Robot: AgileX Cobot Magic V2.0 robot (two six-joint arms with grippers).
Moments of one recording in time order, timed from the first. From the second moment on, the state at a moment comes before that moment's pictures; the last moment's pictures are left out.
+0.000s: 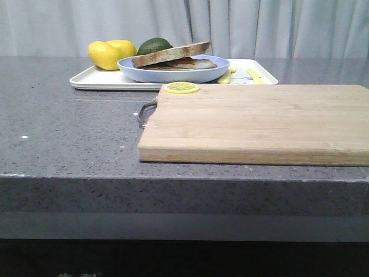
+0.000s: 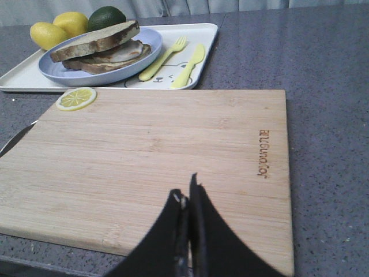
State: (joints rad) left arm -0.04 -0.01 0.00 -0.01 0.18 -0.02; right arm 0.02 0.35 -0.33 0.52 0.37 -0.36
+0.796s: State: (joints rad) left arm -0.04 -0.01 0.00 -0.01 0.18 -0.02; right arm 0.02 0.33 -0.28 0.41 0.25 -0.21
